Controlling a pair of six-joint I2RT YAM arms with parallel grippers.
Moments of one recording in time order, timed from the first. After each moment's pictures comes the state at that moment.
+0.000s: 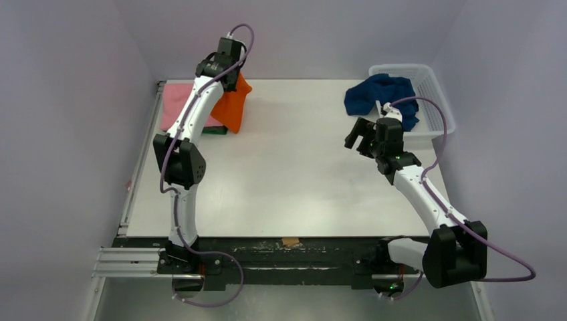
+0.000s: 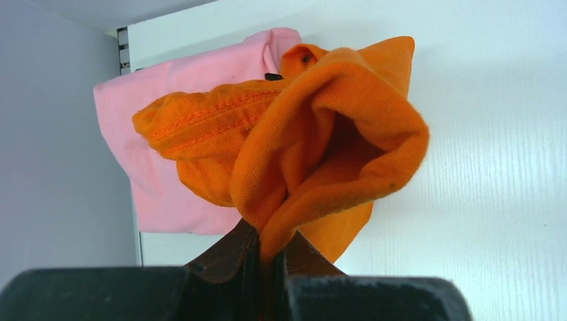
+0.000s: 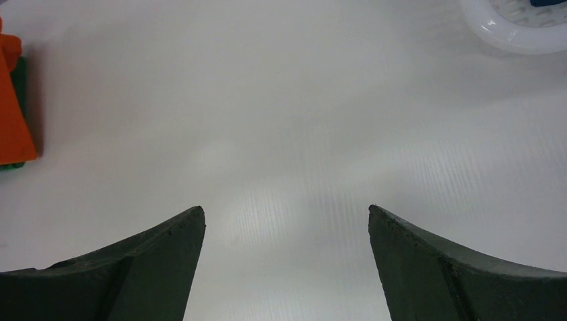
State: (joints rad) left arm -0.30 2.17 2.29 -0.89 -0.44 0.07; right arm 0.18 1.20 0.84 -0.22 0.08 0.50
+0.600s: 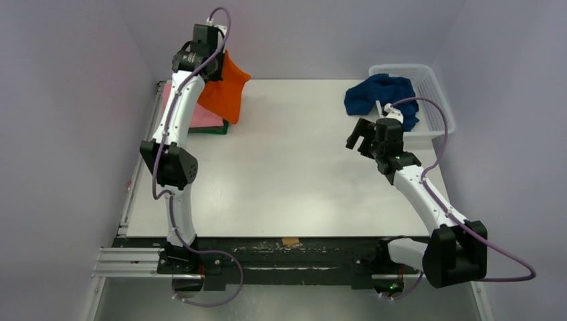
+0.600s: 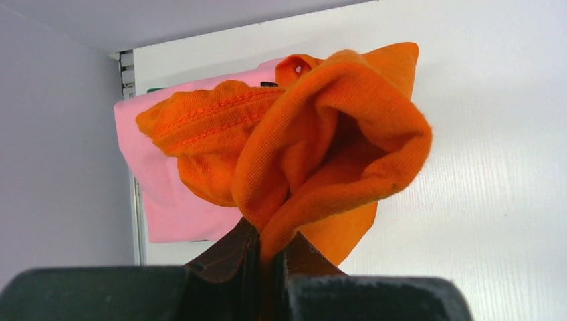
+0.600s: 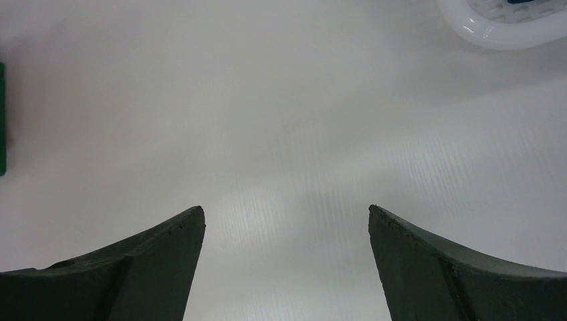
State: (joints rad) left arm -0.20 2.13 2.42 -0.98 -0.25 0.09; right arm 0.18 1.20 0.84 -0.23 0.11 0.50
